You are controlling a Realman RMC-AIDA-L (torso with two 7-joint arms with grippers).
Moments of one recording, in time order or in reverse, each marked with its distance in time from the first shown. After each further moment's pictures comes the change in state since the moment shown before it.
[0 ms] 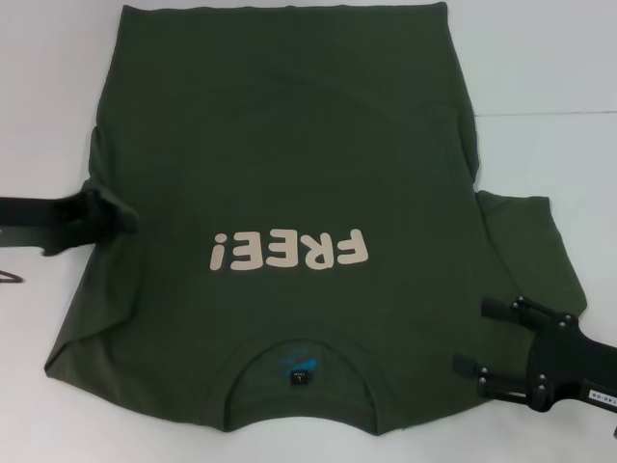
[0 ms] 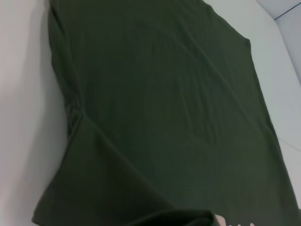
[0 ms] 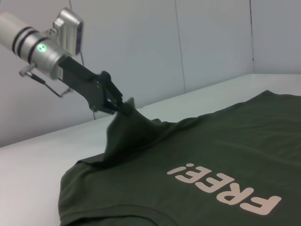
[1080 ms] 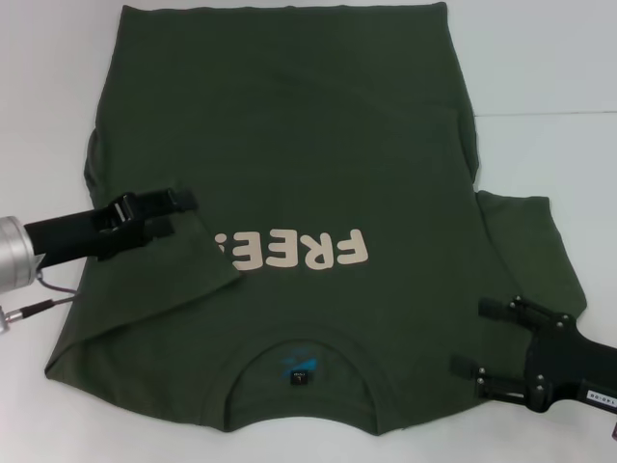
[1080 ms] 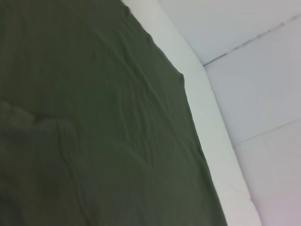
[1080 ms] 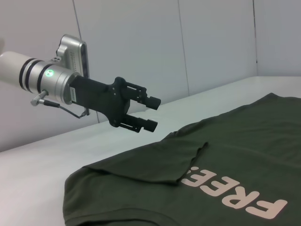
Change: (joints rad) left arm 0.077 -0.024 0.010 -0.249 -0.351 -0.109 0.264; right arm 0.003 0.000 0.001 0.008 0.003 -0.009 -0.004
